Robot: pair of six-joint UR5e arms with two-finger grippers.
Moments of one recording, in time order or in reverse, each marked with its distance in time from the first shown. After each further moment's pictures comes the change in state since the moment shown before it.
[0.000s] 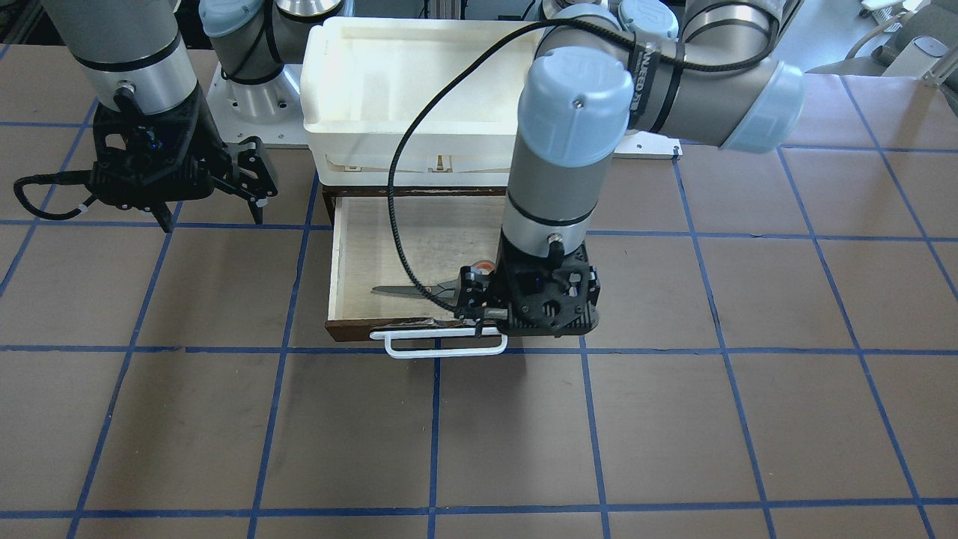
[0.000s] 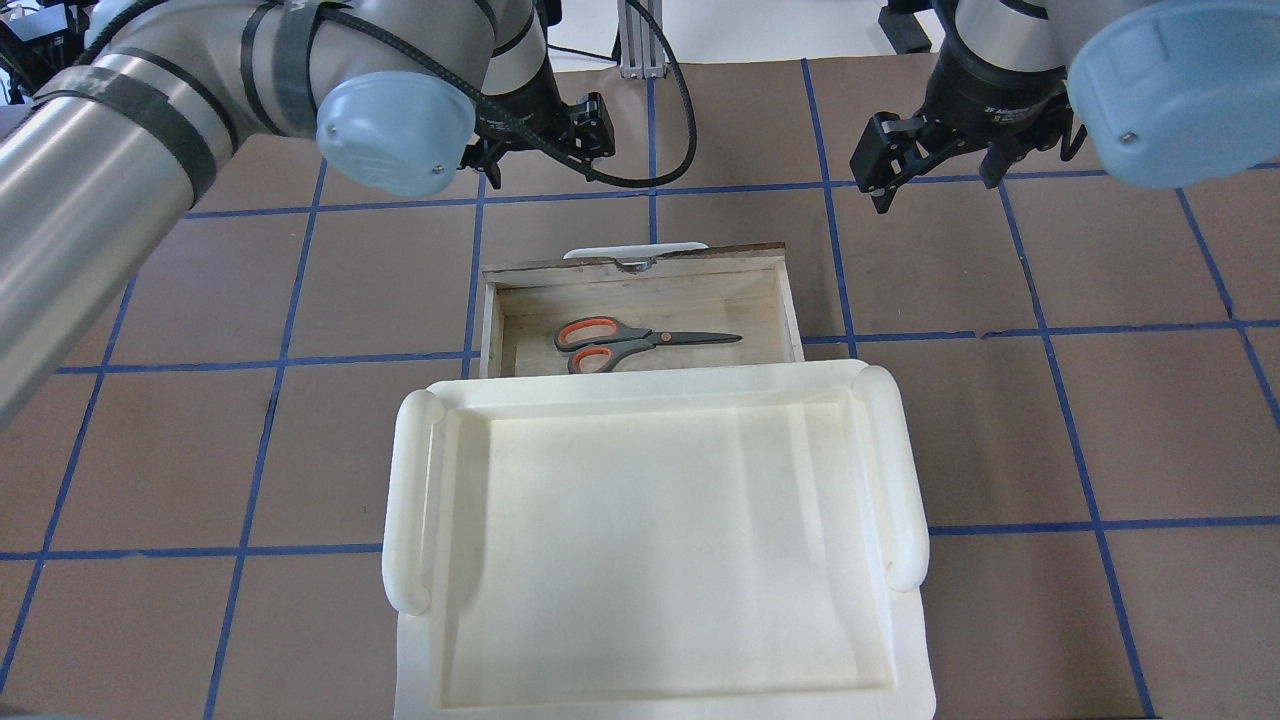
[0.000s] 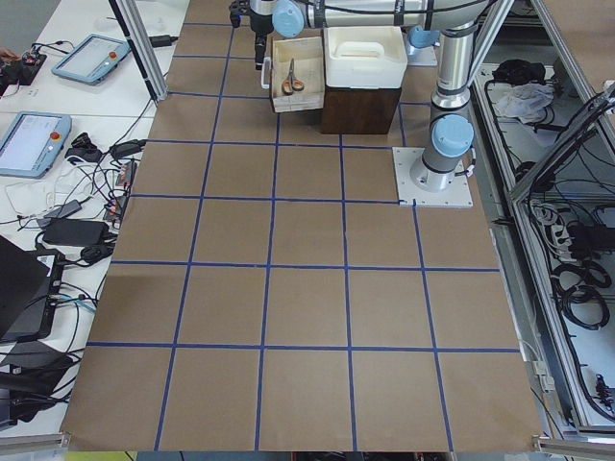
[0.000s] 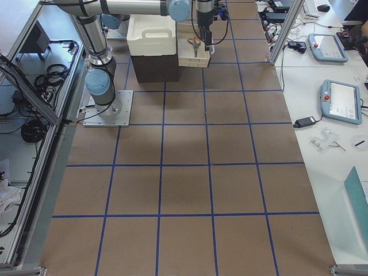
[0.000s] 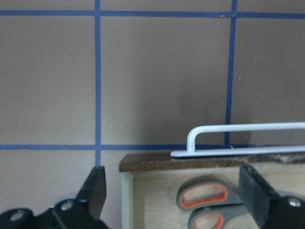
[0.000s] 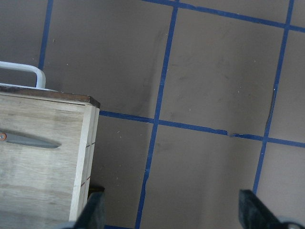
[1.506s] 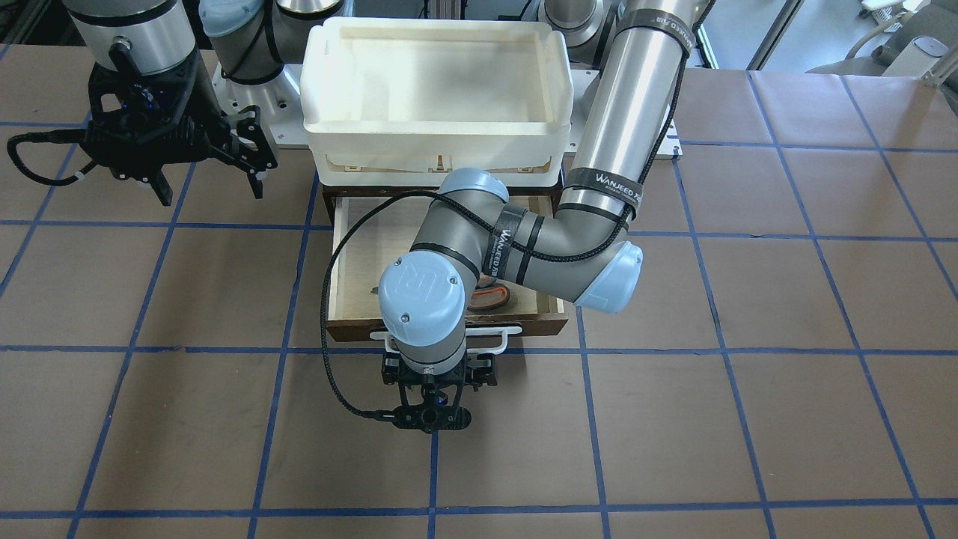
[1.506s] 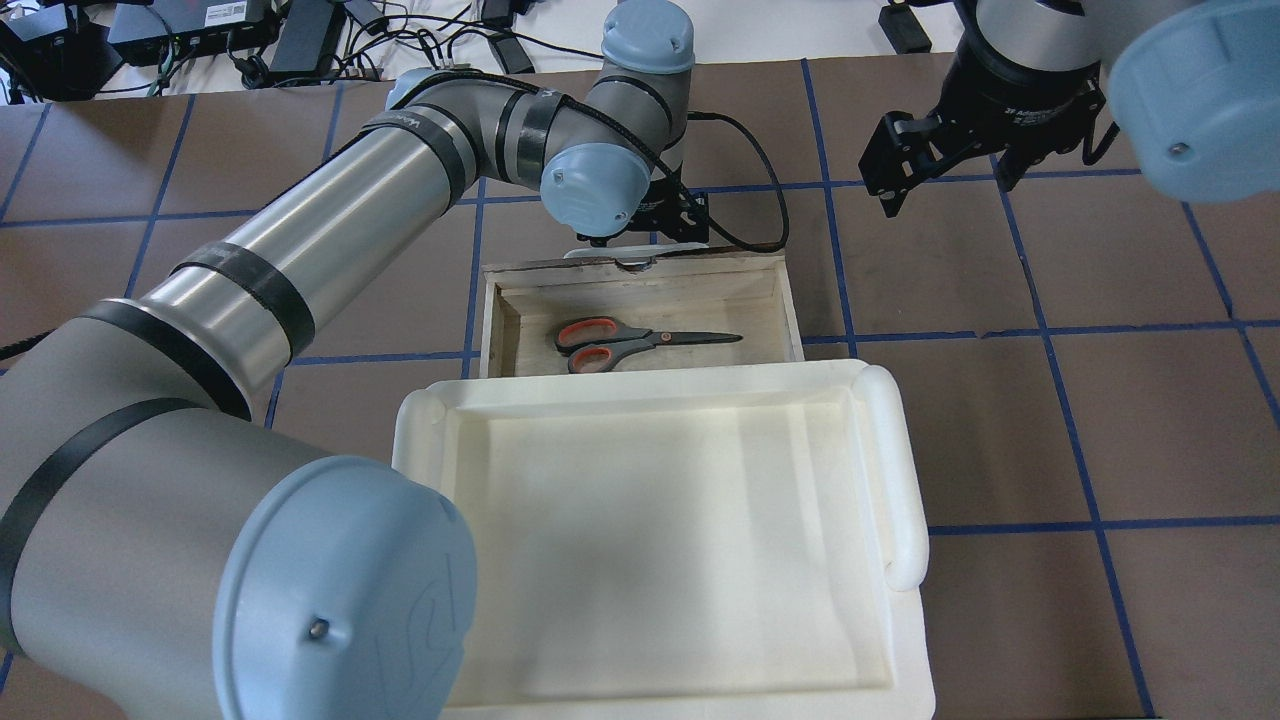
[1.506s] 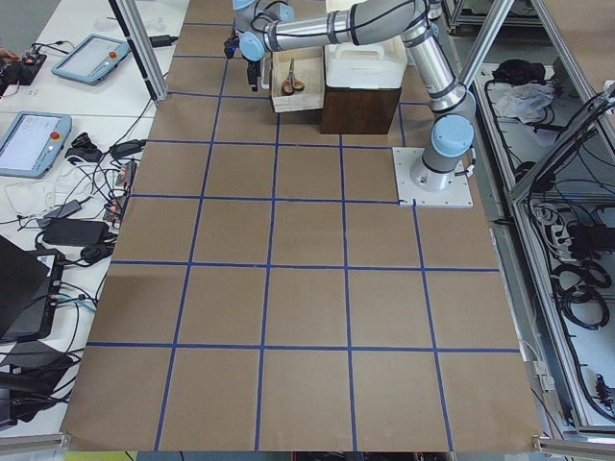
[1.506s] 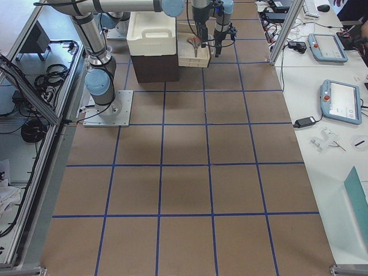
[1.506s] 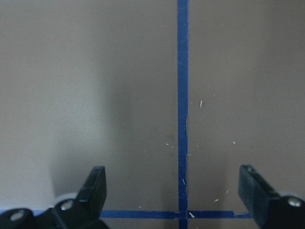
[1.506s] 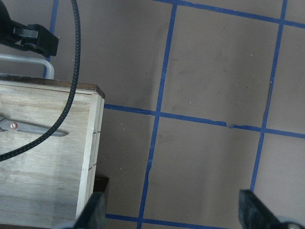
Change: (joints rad) left arm -0.112 -0.312 0.128 -0.039 0.027 -0.056; right arm 0.009 -0.056 0.005 0.038 0.002 0.014
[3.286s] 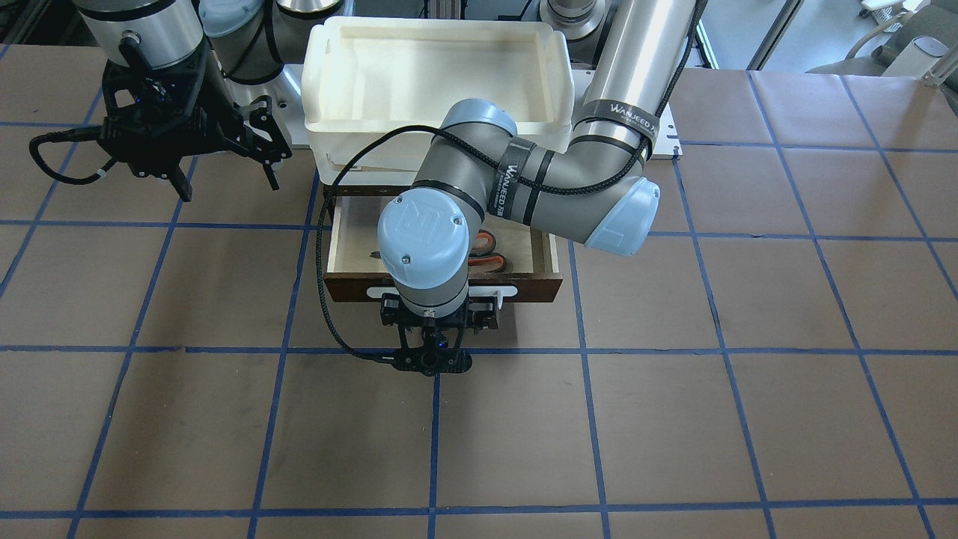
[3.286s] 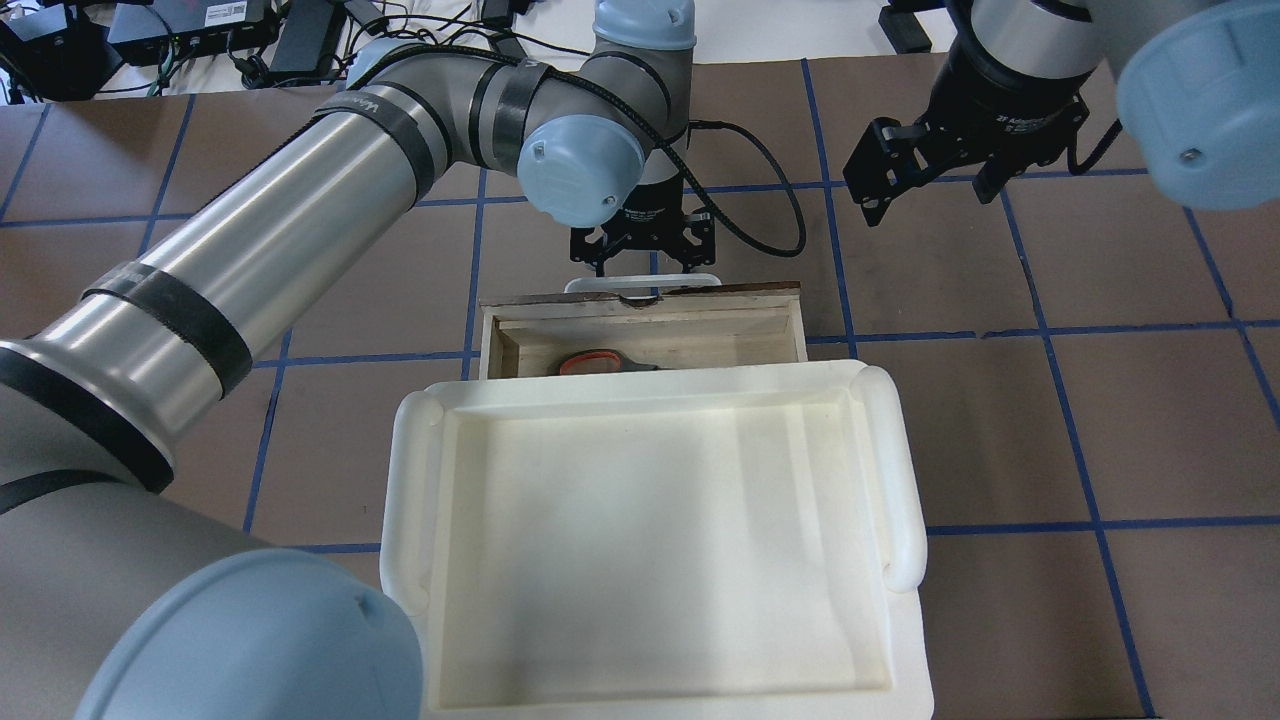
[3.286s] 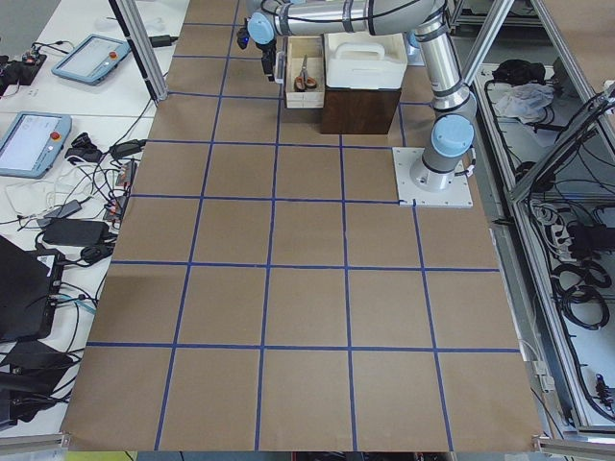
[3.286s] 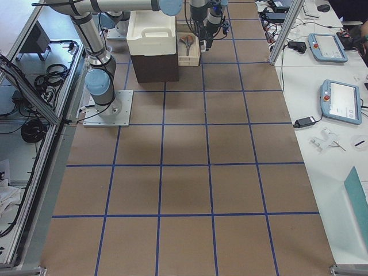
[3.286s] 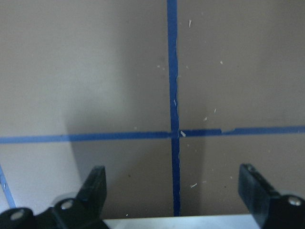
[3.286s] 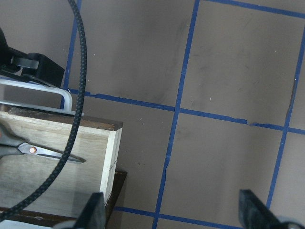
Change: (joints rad) left arm -0.016 0.130 -0.051 -0.186 -0.051 0.000; right arm 0.000 -0.011 0.011 0.019 0.065 -0.015
